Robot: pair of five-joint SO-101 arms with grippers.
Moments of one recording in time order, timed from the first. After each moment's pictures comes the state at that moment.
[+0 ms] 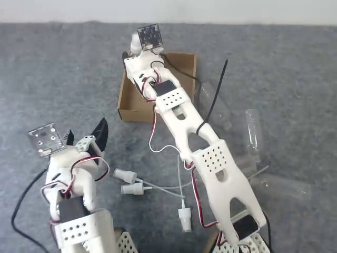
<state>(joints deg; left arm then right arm) -22.4 -89.9 88.1 45.2 13.7 -33.8 67.3 -57.8 20.0 -9.9</state>
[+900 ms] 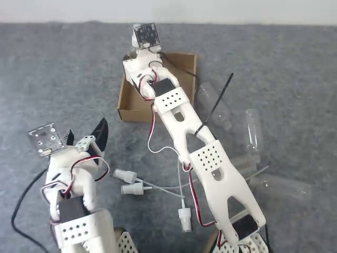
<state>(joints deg) -22.4 -89.9 88.1 45.2 13.7 -34.1 74.4 -76.8 36.6 -10.0</state>
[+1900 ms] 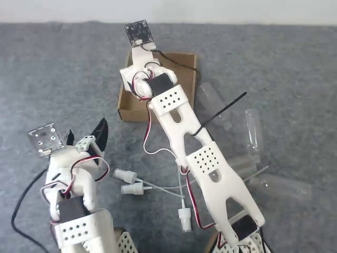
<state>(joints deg) -22.4 -89.9 88.1 45.2 13.7 -36.5 74.4 -92.5 69.2 -10.0</state>
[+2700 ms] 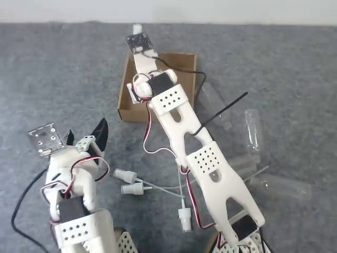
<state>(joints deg) -22.4 -89.9 88.1 45.2 13.7 -36.5 71.8 -92.5 84.9 -10.0</state>
